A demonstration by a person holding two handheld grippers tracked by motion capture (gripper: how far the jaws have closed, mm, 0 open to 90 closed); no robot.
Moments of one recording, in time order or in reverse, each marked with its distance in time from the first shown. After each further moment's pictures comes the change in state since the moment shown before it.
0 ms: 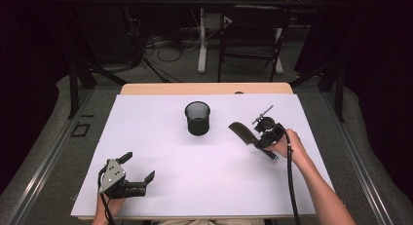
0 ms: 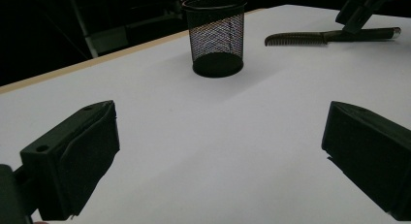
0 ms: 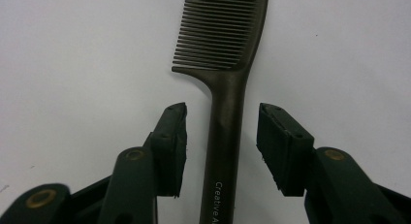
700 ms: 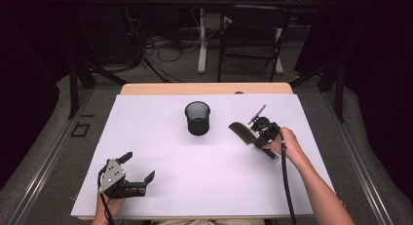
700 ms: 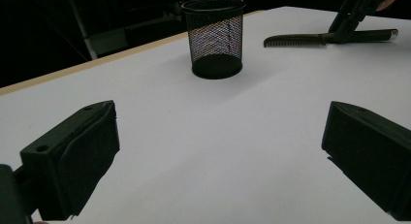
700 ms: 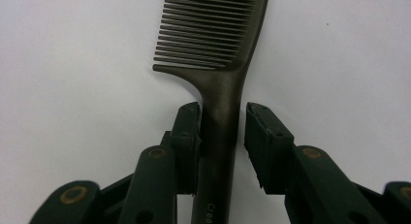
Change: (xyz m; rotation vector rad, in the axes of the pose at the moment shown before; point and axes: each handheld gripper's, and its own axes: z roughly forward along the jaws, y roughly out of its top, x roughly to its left) left arm 0.000 0.000 0.000 -0.008 -0.004 -0.002; right arm -0.003 0.010 0.019 0.098 -0.025 -0.005
